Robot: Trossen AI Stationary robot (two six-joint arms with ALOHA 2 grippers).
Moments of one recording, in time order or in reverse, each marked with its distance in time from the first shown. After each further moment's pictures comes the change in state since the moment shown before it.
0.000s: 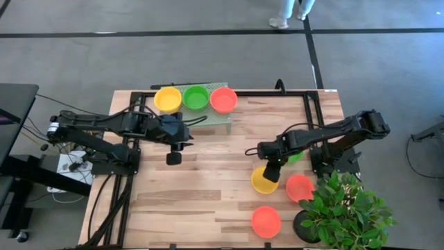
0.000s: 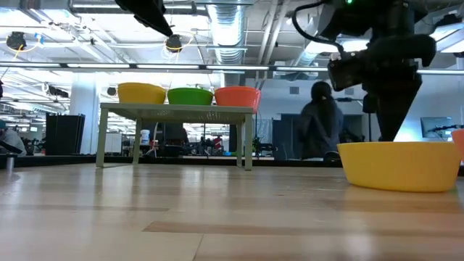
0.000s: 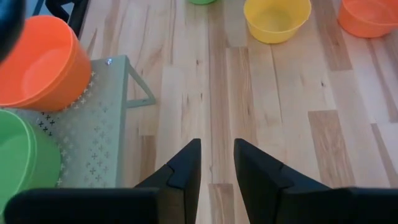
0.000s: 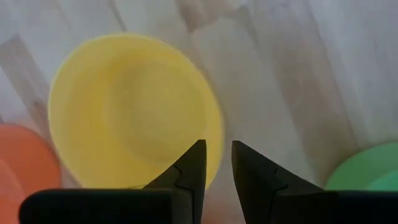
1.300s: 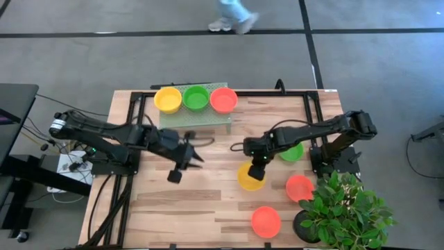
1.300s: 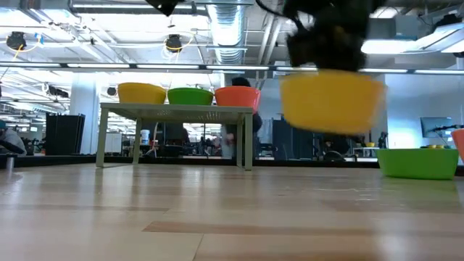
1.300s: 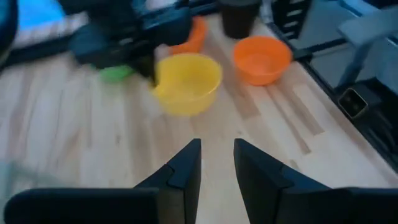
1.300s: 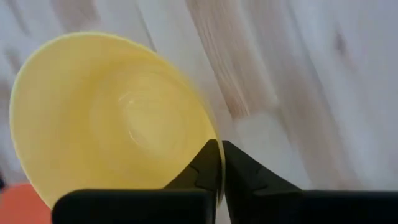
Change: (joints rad) left arm -0.145 0.030 -0.132 0.382 0.195 0.074; right arm -0.029 0.157 0.257 0.015 0.000 -0.062
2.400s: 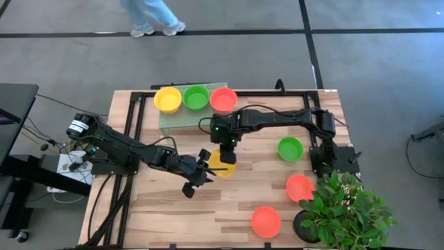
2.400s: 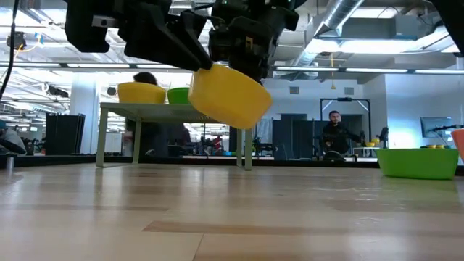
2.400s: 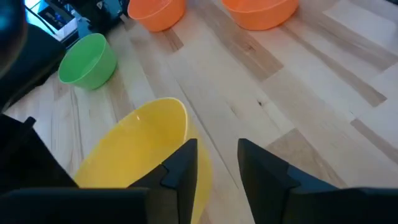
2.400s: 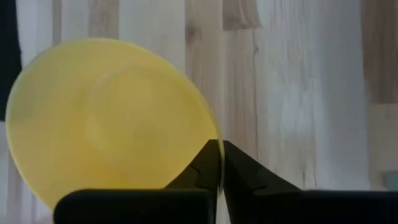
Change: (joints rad) left arm -0.103 0.274 -0.168 0.394 -0.166 0.275; right arm -0.172 0.421 0.556 -0.030 -0.156 -0.502
